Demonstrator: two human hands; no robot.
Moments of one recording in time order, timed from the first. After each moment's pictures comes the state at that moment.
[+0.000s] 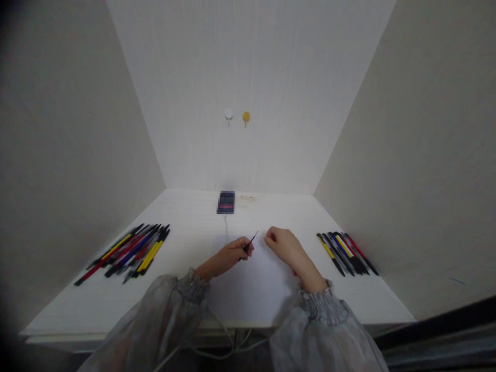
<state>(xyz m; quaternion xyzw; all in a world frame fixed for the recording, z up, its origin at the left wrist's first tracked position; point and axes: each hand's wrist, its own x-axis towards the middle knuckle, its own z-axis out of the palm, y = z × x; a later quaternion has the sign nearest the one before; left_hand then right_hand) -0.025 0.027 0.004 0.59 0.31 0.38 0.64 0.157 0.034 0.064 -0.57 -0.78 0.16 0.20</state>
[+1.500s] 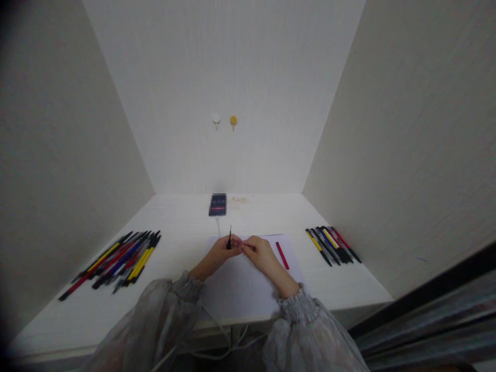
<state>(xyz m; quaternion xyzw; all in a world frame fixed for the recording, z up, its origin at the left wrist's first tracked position) -0.031 0.029 0.003 0.60 0.35 0.44 0.57 0.124 0.015 0.025 -0.49 -0.76 0.26 0.34</state>
